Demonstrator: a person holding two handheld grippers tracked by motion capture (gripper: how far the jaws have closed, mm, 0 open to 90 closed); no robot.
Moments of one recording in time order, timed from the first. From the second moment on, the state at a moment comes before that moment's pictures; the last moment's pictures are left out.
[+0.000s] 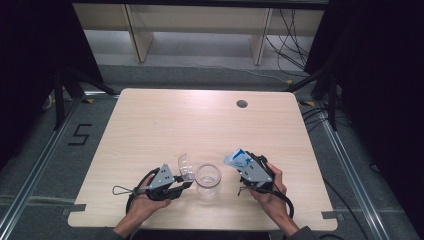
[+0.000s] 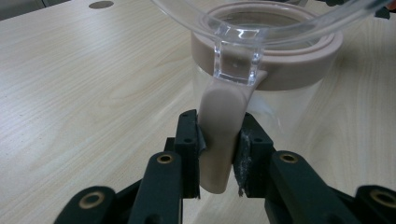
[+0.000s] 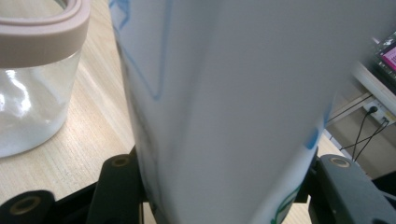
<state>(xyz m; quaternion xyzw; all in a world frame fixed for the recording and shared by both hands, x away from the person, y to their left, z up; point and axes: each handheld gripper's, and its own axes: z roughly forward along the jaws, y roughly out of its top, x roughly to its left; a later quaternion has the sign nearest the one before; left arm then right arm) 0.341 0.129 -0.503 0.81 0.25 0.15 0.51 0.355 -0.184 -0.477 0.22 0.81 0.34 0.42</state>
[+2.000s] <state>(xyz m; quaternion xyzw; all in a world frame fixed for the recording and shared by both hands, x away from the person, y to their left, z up) 0.338 0.127 -0.506 0.80 0.27 0.15 0.52 0.347 -0.170 -0.477 0.10 0.81 0.24 0.52</state>
